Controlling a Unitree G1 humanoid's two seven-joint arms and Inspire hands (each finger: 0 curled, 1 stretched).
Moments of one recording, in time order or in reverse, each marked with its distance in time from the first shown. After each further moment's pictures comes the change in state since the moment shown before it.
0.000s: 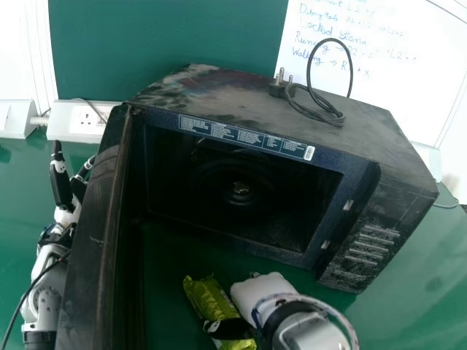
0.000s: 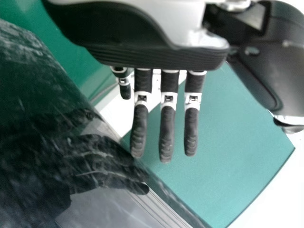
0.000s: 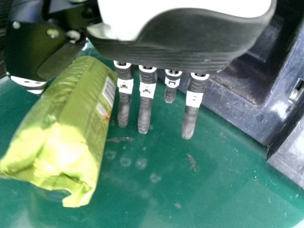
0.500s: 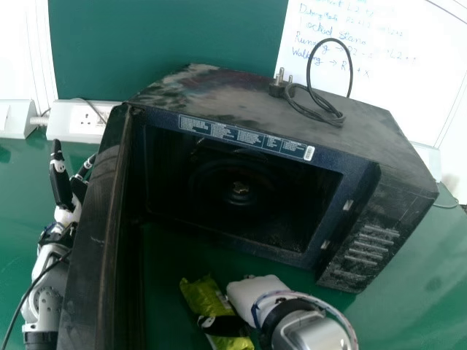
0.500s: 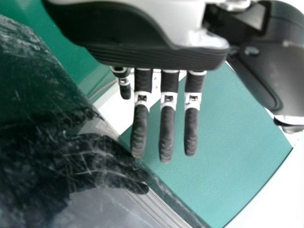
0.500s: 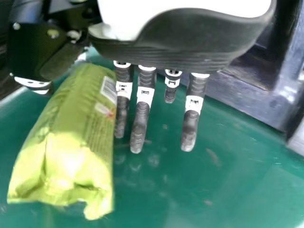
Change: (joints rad) left arm 0.001 -0.007 -0.002 -0.012 0.001 0.001 0.016; right arm 0.091 0.054 0.040 -0.005 -0.004 0.068 -0.153
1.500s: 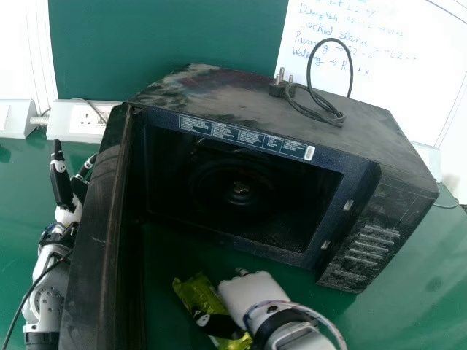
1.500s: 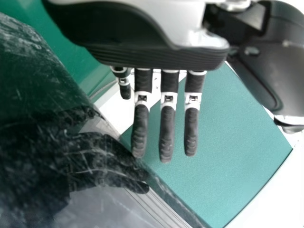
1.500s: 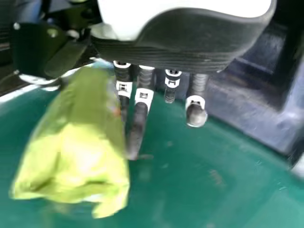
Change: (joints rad) left arm 0.000 -0.006 0.000 -0.002 0.001 -0.003 0.002; right arm 0.034 -0.063 -0.016 0.002 -0.025 -0.054 -0.164
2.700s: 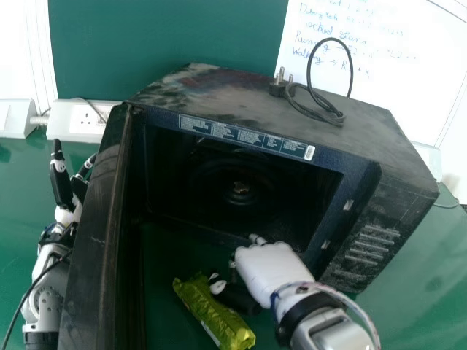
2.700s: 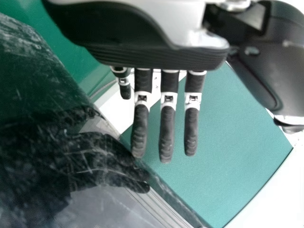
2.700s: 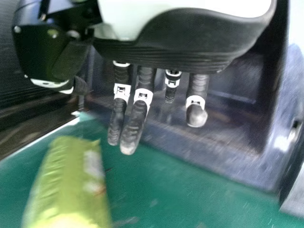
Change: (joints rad) left arm 0.000 0.004 0.000 -0.001 -0.002 0.005 -0.002; right arm -0.061 0.057 -0.079 -0.118 0.081 0.055 0.067
